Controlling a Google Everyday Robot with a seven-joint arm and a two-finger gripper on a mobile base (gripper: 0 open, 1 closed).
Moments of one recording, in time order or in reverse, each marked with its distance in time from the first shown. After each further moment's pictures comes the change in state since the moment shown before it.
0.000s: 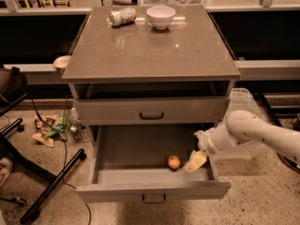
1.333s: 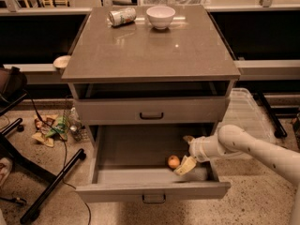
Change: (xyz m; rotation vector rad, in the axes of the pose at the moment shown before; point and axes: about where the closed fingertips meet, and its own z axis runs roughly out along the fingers) arm 0.009 -0.022 0.087 -0.024 -0.168 -0.065
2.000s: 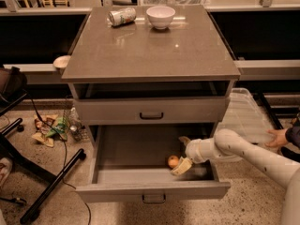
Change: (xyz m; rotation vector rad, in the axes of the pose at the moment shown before) arm 0.008 -0.012 0.032 -0.003 -0.077 -0.050
